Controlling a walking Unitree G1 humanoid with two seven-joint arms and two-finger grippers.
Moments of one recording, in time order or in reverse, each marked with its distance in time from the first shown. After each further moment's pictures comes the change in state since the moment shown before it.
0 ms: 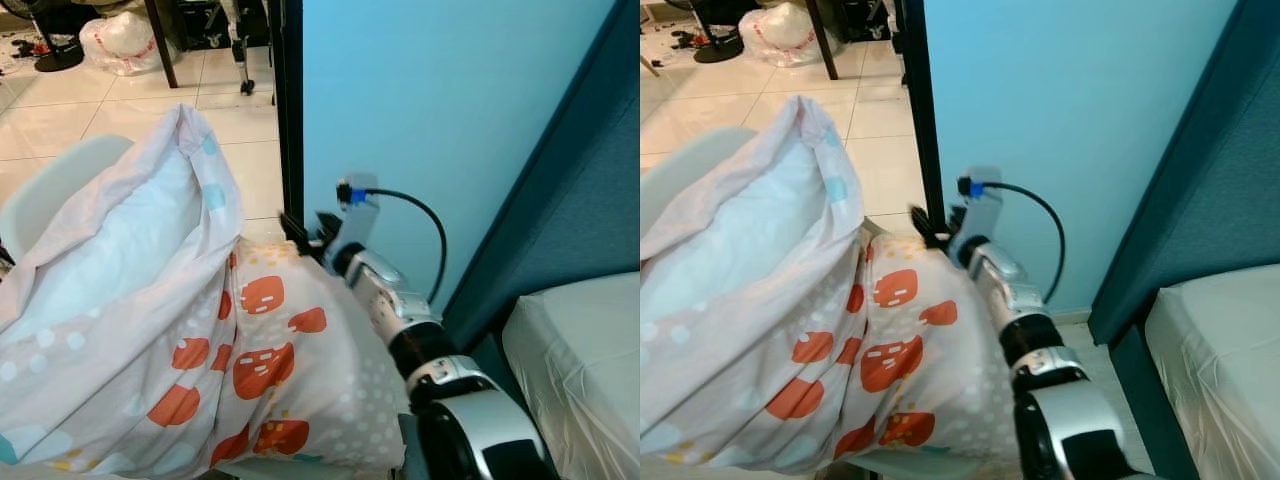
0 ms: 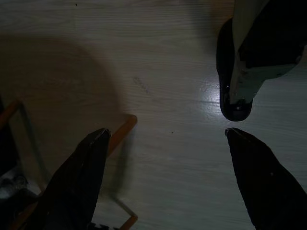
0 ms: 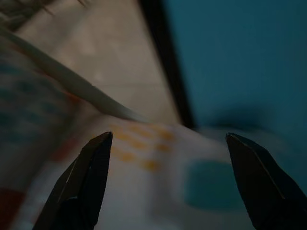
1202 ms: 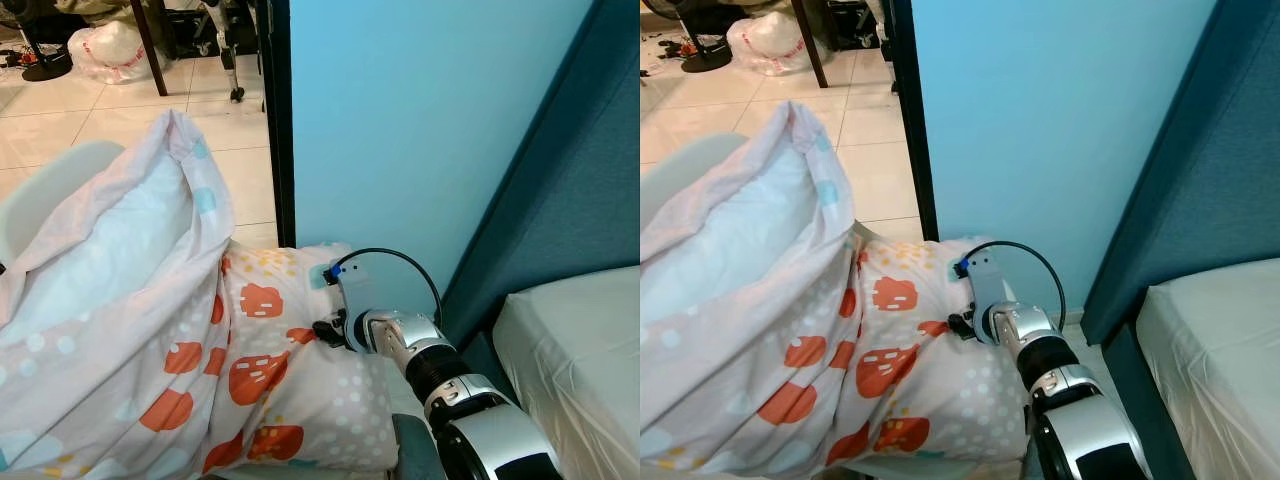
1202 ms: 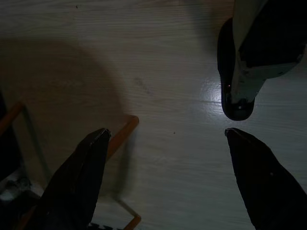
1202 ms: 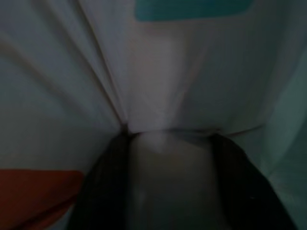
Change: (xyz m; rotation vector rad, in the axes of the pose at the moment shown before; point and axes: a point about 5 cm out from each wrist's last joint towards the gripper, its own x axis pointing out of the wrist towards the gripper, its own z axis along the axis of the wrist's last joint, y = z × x) left arm -0.001 0.000 -0.004 0.001 0.019 0.000; right arm -0.024 -0.011 -0.089 -0.111 0.619 -0.074
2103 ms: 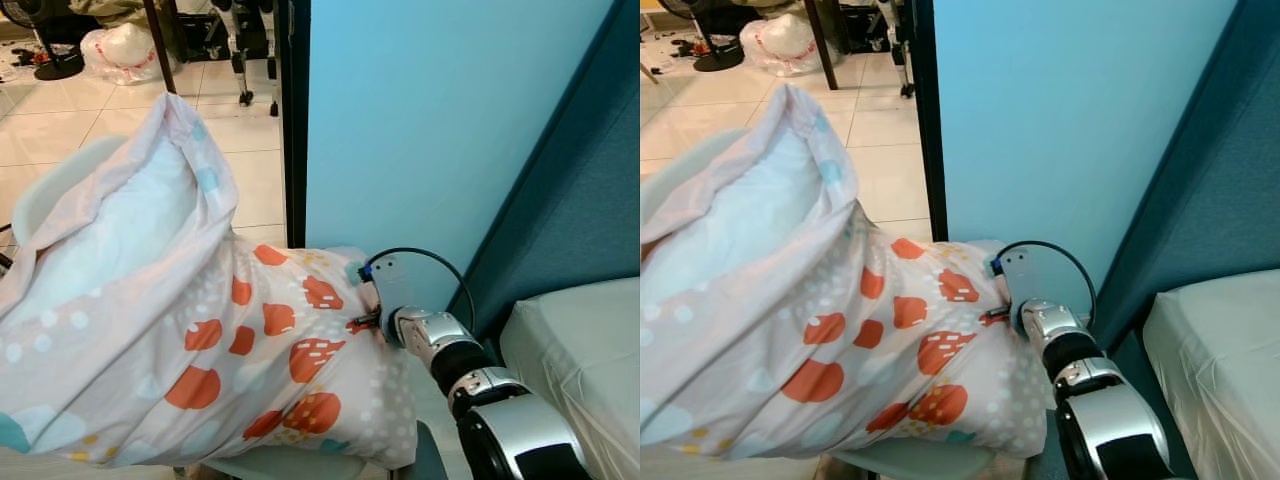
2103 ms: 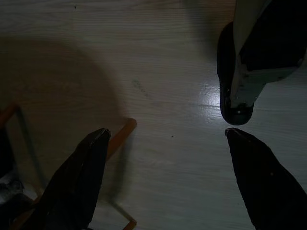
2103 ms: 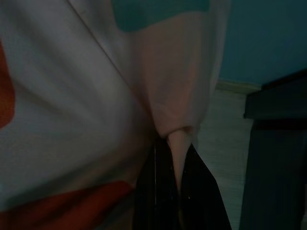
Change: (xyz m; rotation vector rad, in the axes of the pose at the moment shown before) left arm 0.000 -0.001 0.003 0.000 -0.006 -0.003; right arm -0.011 -0.052 -0.001 -0.059 -0.011 -0.262
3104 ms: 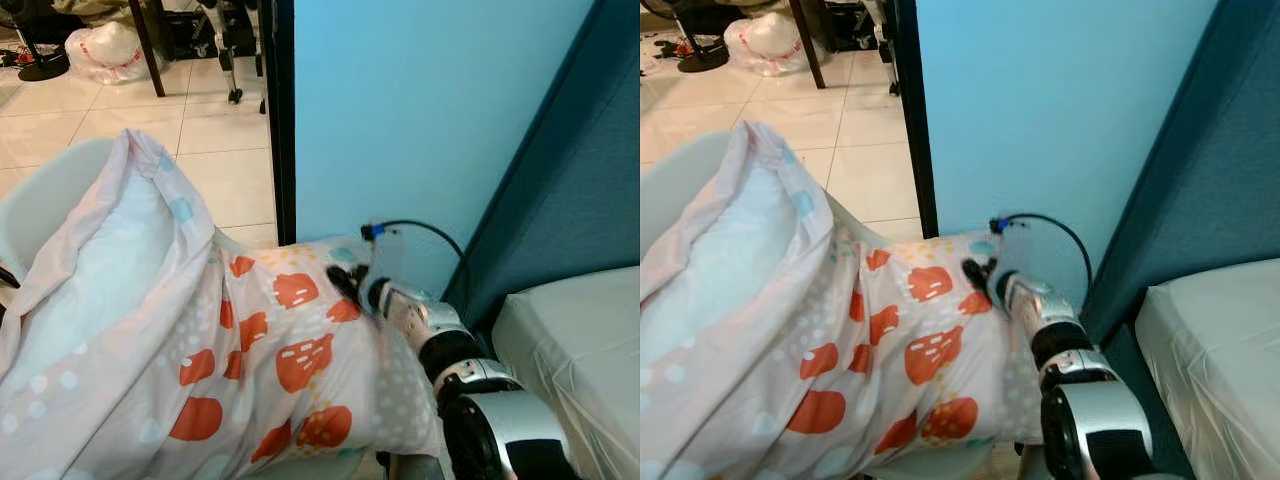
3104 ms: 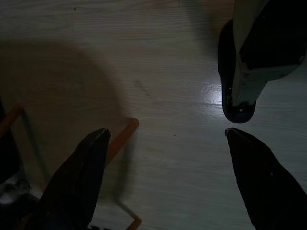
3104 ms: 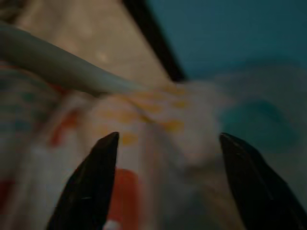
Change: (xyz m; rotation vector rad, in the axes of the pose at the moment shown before) left arm 0.000 0.001 -0.001 0.002 0.009 0.003; right arm -0.021 0.035 0.072 0.398 -0.445 0.415
